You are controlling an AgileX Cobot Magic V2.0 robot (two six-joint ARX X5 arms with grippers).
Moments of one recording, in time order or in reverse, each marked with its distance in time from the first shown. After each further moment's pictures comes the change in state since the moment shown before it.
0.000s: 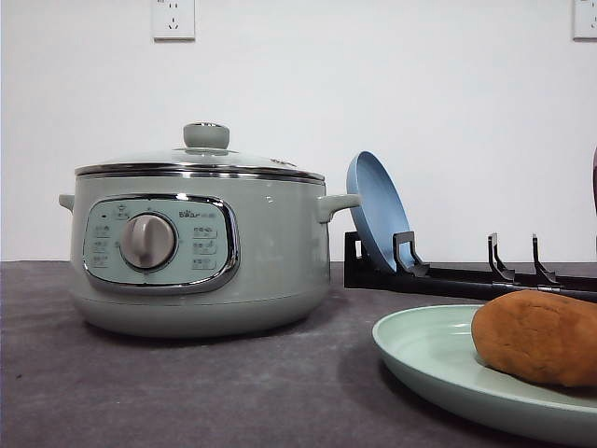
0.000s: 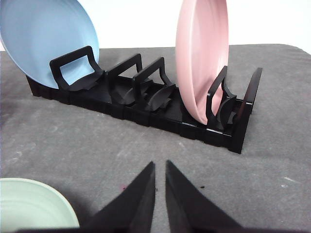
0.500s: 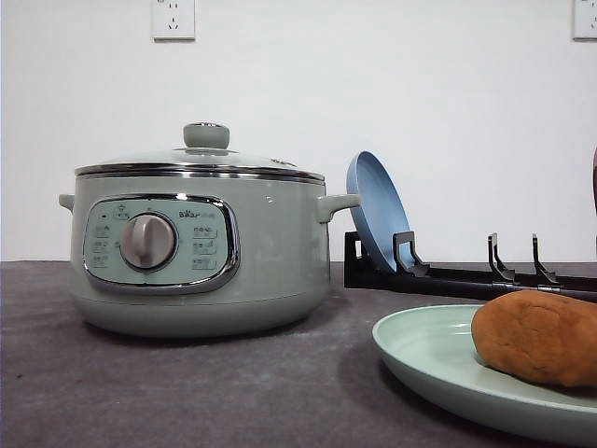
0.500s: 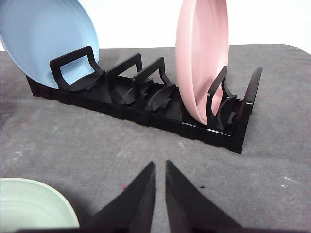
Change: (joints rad) left_arx 0.000 0.000 0.000 0.000 0.000 0.000; right_arx 0.000 0.000 0.000 0.000 0.000 0.000
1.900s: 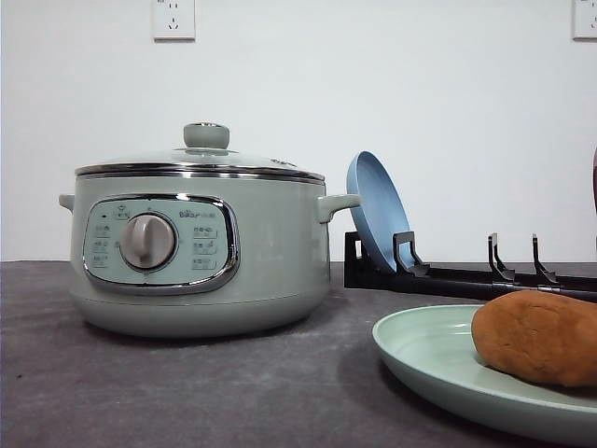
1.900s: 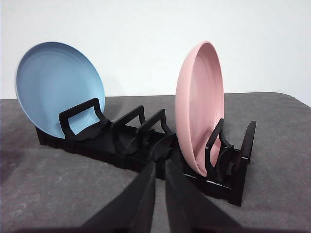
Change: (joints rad) left_arx 0.000 0.000 0.000 0.000 0.000 0.000; right_arx 0.000 0.000 0.000 0.177 0.000 0.000
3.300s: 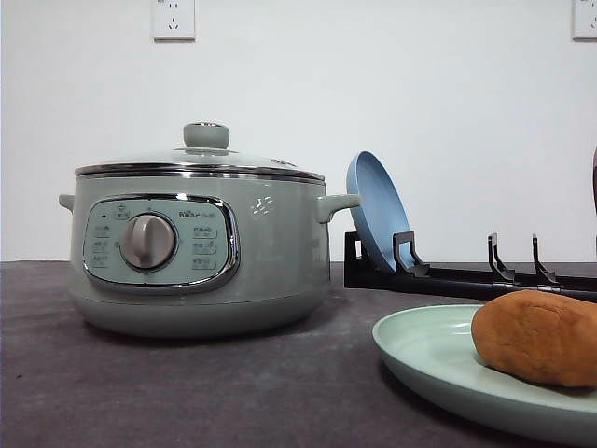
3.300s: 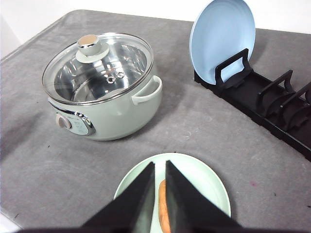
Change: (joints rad) left_arx 0.000 0.000 0.000 0.000 0.000 0.000; right_arx 0.539 0.494 1.027 -0.985 -0.026 0.116
